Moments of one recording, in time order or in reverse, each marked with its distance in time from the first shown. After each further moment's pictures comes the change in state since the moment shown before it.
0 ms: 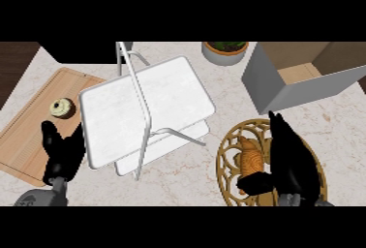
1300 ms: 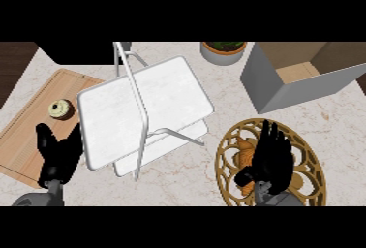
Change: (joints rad) left arm 0.023 -0.019 0.054 -0.011 -0.037 -0.039 0.008; right arm 0.080 0.257 -0.131 0.293 0.378 0.031 -0.136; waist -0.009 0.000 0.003
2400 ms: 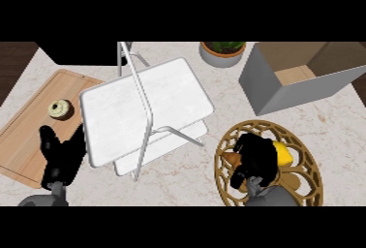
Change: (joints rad) left arm 0.015 -0.060 0.048 -0.017 -0.069 -0.042 0.012; right arm -0.043 0.004 0.010 0.146 -0.063 -0.021 -0.177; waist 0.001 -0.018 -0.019
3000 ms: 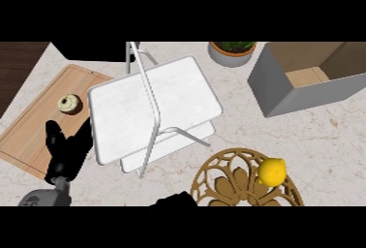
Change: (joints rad) left arm -0.034 -0.001 -0.013 0.013 -0.003 -0.022 0.018; right arm -0.003 0.018 0.653 -0.179 -0.251 -0.003 -0.199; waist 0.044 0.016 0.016
